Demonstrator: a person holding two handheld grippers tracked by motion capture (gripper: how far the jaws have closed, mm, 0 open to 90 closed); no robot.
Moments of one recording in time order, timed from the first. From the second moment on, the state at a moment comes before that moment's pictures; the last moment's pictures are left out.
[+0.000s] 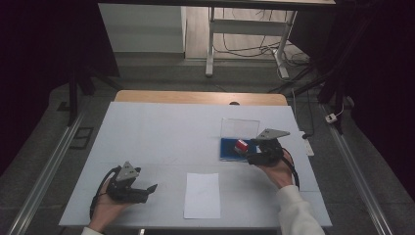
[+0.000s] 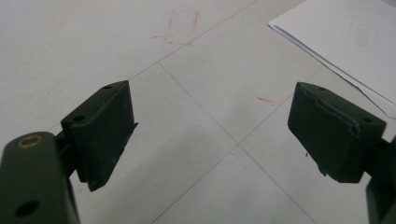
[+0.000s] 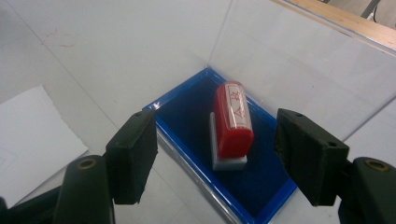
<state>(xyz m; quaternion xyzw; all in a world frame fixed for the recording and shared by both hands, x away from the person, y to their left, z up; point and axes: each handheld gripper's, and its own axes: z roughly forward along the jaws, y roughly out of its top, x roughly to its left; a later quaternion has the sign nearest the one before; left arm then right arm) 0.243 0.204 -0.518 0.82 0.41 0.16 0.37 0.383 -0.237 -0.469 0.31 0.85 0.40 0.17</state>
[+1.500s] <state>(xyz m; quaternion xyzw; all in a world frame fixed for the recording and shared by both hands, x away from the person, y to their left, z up) 0.246 0.203 -0.520 0.82 0.41 0.15 0.37 0.407 -0.227 -0.489 0.32 0.85 0.38 0.18</state>
